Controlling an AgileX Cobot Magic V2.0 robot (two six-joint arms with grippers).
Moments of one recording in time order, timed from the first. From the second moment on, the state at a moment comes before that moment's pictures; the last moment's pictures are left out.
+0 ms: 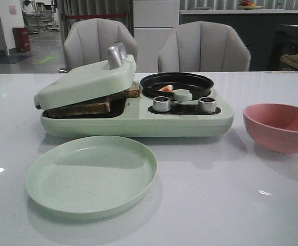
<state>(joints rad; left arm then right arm) -0.26 0.01 -0.26 -0.31 0.36 0.26 -0.14 1.67 -1.19 0.37 0.55 -0.38</state>
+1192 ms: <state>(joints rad) -0.26 0.01 -0.26 -0.31 0.36 0.26 0.30 0.60 -0.53 0.37 0.01 -0.40</state>
